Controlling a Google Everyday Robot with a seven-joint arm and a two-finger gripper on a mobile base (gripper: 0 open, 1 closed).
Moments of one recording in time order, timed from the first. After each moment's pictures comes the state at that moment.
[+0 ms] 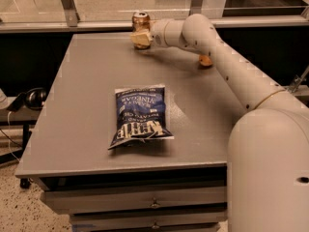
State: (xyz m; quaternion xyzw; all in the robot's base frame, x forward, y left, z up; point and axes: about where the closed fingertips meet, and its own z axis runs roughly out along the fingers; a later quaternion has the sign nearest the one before) arm 0.872 0.037 0.873 -0.38 0.69 0.21 0.59
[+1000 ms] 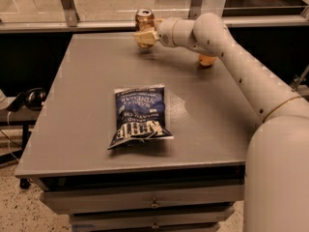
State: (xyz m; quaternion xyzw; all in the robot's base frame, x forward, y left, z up) arm 0.847 0.024 0.891 -0.38 0.67 0.23 0.59
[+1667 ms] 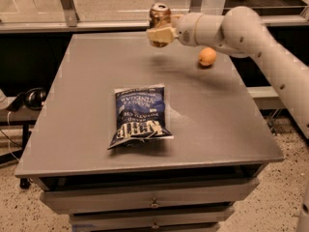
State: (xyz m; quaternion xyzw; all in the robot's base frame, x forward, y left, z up) arm 0.778 -0.026 0.934 -0.38 0.67 0.25 0.59
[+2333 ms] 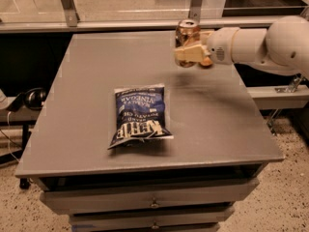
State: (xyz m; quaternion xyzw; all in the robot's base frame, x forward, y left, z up) arm 0.684 -0.101 0.921 -0.37 0.71 0.23 0.55
